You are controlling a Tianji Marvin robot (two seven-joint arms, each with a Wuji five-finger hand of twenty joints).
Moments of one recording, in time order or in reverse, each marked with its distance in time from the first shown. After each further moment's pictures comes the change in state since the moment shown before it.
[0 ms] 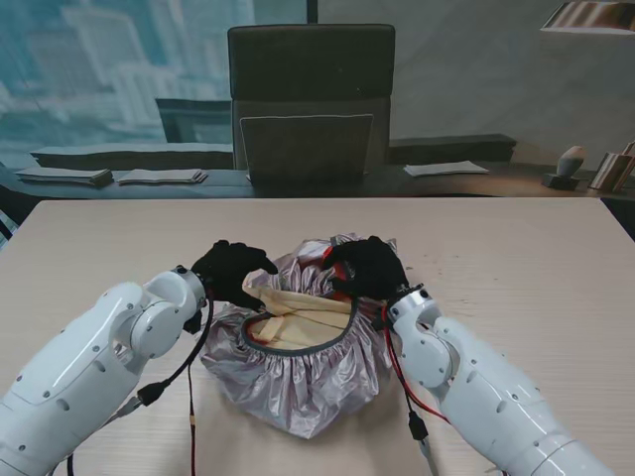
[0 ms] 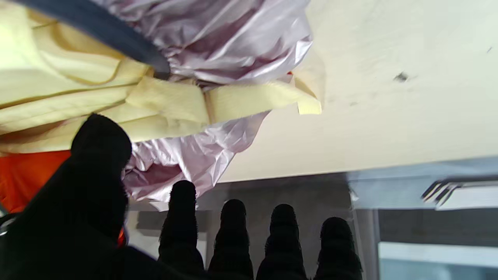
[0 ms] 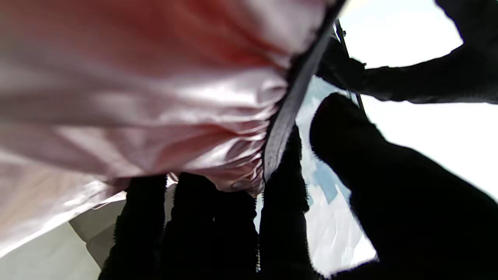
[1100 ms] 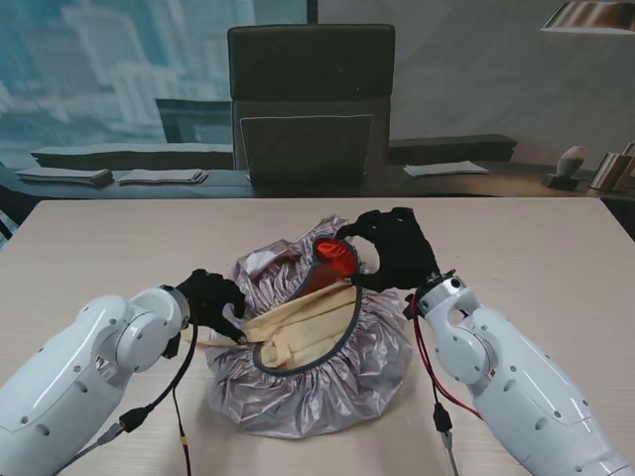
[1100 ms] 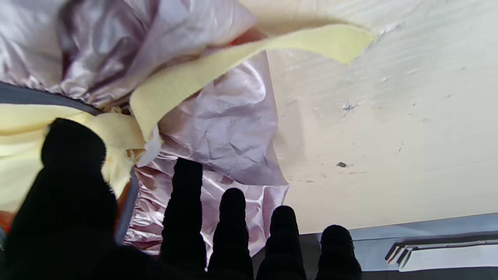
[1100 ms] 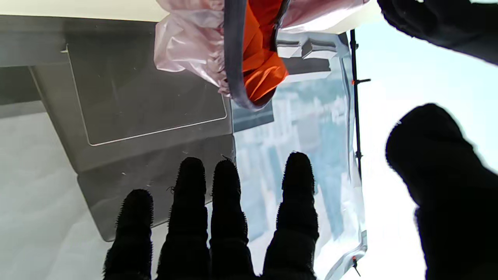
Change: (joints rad) left arm 0.108 0.025 -0.090 -0.107 0.064 0.050 -0.252; right arm -0.124 0.070 0.197 -0.232 -0.207 -0.010 0.095; left_hand -0.022 0.063 -0.256 0.000 0.226 0.043 0.127 0.180 0.048 -0.010 0.101 0.024 -0.010 -0.001 -0.019 -0.016 -0.037 -0.008 -0.030 -0.100; right_hand -0.271 0.060 -0.169 0.052 -0.431 -0.148 -0.084 0.312 -0.521 0.091 0.171 0.049 -0.411 0.080 0.217 0.093 -0.418 0.104 -0.266 0.101
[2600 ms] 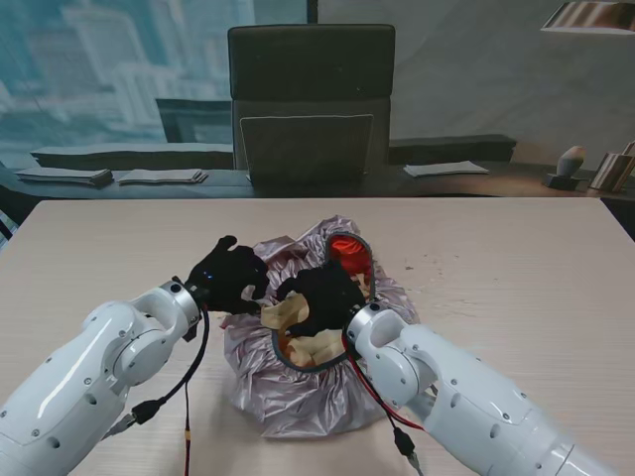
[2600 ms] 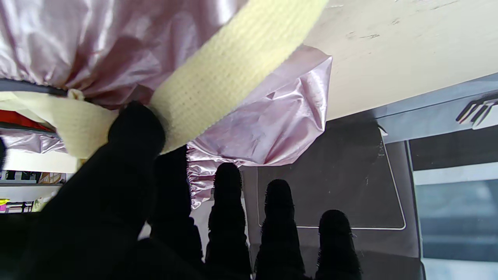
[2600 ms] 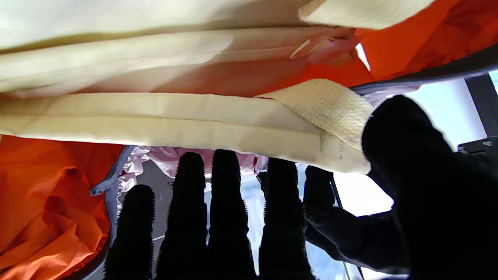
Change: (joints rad) left arm 0.033 -0.024 -0.012 0.002 0.131 -0.231 0.438; right arm 0.135 -0.001 -0.400 -0.038 0.144 0.317 0.261; left_hand 0.181 -0.125 0.308 -0.001 0.296 -0.211 0.300 -0.001 0.237 -0.051 0.112 -0.001 0.176 -0.025 0.154 0.028 0.018 0.014 0.249 0.003; right_hand 0.094 -0.026 0.025 0.017 0.101 0.166 -0.019 -0.090 0.184 0.003 -0.069 -0.023 0.052 0.008 -0.010 -0.001 0.014 -0.010 0.147 -0.055
